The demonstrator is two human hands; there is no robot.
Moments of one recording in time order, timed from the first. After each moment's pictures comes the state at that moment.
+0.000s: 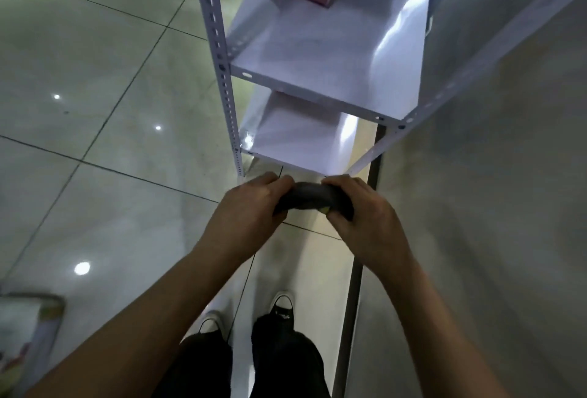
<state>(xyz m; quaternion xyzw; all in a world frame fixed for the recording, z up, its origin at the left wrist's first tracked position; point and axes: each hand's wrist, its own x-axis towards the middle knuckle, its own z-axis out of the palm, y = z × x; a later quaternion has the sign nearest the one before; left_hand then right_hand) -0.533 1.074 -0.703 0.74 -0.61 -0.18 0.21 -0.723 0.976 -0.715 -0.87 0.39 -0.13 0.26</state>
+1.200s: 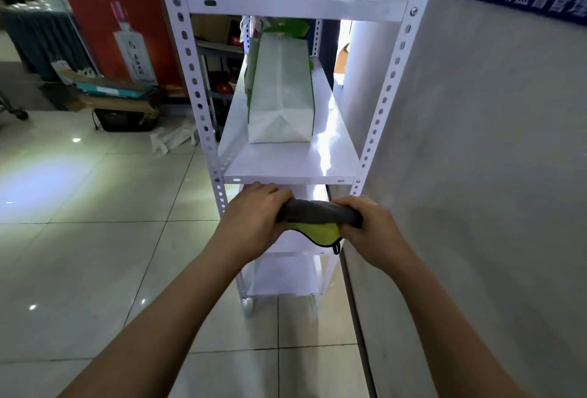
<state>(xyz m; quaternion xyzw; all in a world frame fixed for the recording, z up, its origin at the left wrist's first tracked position) -0.485 1.067 -0.268 0.61 -0.76 0.06 0.21 -0.718 1.007 -0.305 -0.79 0.47 -0.30 0.25</state>
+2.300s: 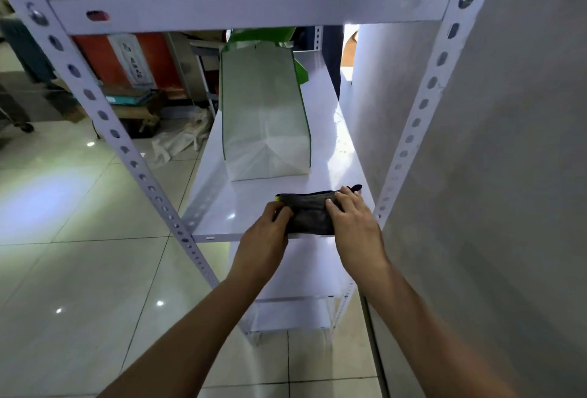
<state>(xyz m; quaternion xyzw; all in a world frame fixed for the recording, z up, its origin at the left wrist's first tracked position) -0.485 0.878 -0.355 0.68 -0.70 -0.02 0.20 -0.661 0.822 -0.348 -0.83 0.54 -0.16 0.01</state>
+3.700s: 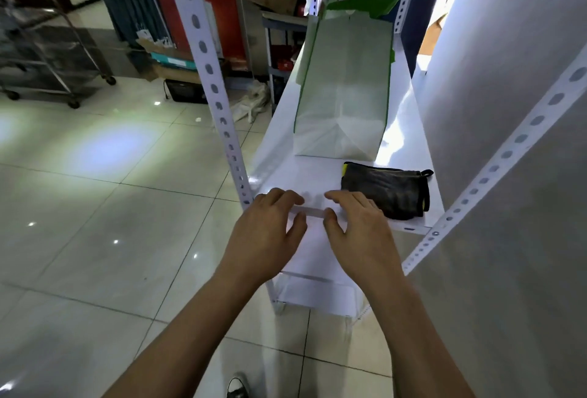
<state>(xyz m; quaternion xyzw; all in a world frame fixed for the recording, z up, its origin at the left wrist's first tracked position) -0.440 0.964 -0.298 0.74 -0.62 -0.04 0.25 -0.592 0.890 -0.319 -0.81 0.45 -0.30 0.22</state>
